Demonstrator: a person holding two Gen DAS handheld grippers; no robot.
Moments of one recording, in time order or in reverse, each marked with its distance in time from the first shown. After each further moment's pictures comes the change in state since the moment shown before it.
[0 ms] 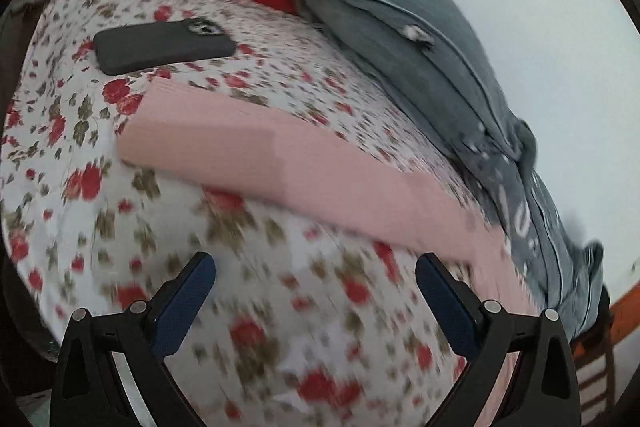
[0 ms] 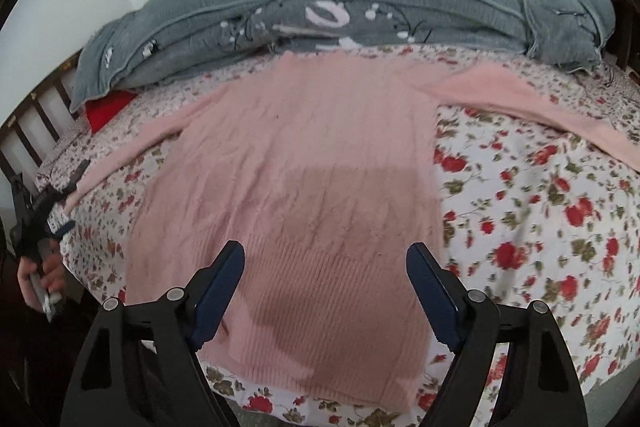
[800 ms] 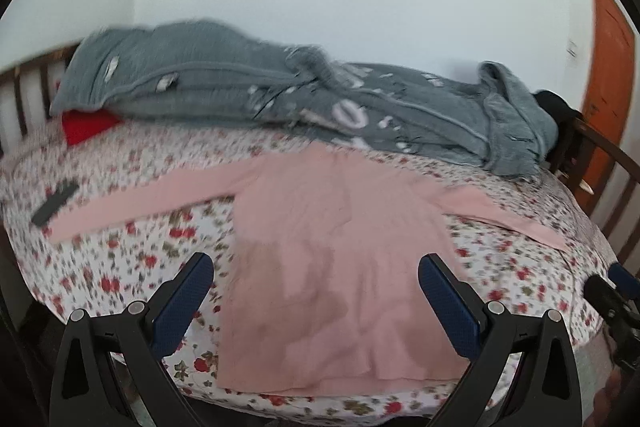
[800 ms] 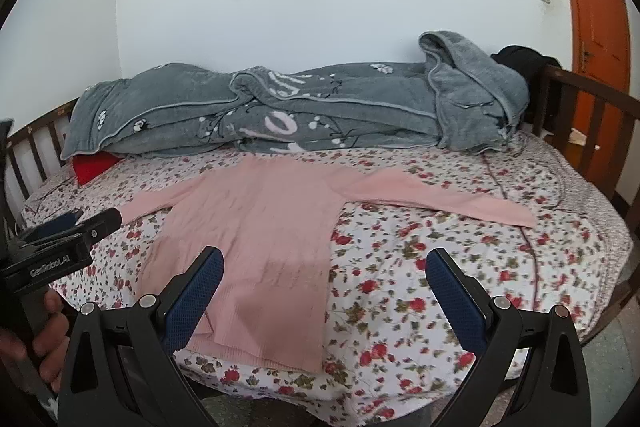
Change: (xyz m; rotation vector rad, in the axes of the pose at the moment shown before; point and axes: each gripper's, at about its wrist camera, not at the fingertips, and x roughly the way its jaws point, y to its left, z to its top) left arm -0.147 -0.280 -0.190 0.665 -0.049 -0.059; right arm -0.173 -0.009 -0.014 -0.026 -0.322 -0.191
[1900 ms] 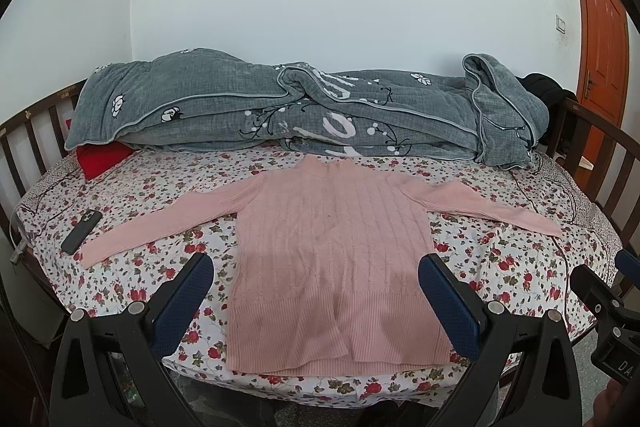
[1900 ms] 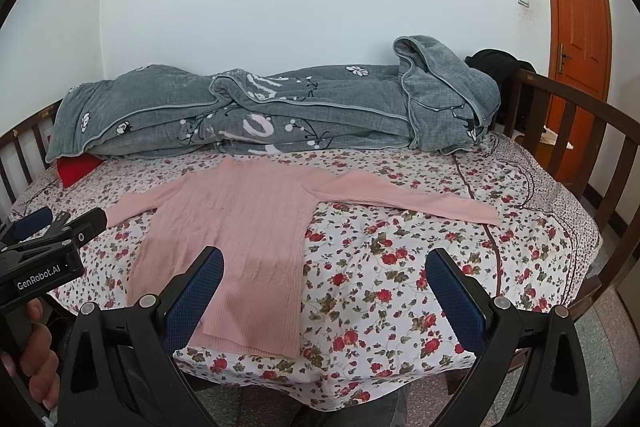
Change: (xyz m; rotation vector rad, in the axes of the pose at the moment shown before) left arm -0.066 -0.065 0.013 0.120 -0.021 0.066; right arm -0.050 -0.007 0.017 0.019 0.010 -0.106
